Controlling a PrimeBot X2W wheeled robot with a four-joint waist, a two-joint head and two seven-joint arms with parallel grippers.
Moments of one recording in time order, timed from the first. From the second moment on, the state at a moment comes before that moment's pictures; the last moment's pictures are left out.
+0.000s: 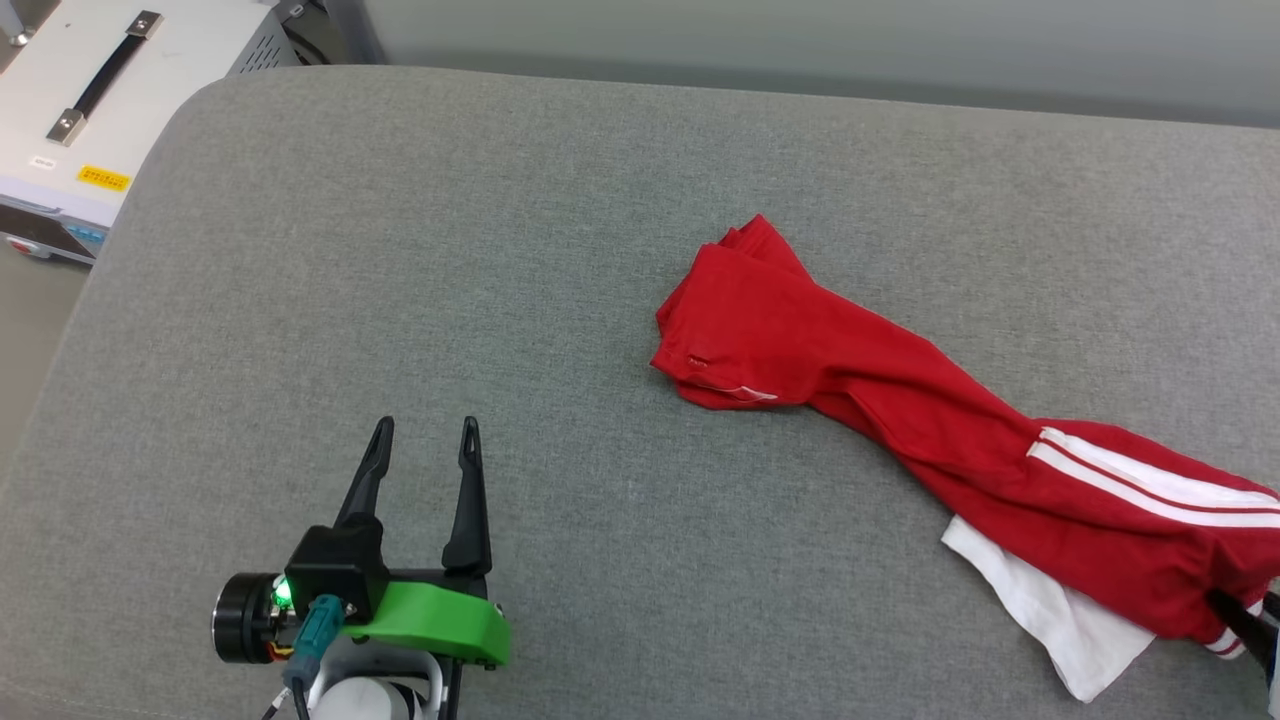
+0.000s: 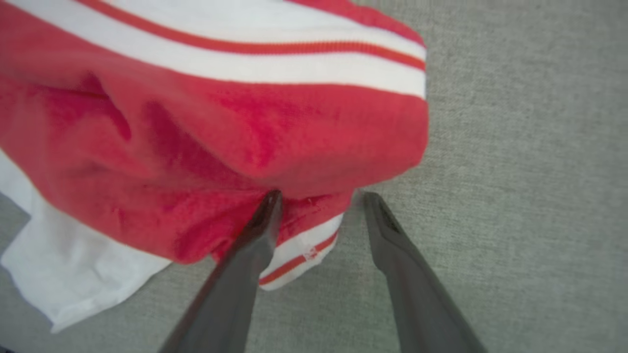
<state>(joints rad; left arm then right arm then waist) -0.03 0.05 -0.12 0.06 -0.12 0.04 -0.26 0.01 -0.67 0.13 0.25 0.74 0.13 0.47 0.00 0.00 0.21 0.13</state>
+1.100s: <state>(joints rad) -0.07 0.05 -0.14 0.05 -0.13 0.04 -0.26 -0.33 -0.69 0.00 0.03 0.64 0.13 0.36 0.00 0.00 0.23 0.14</state>
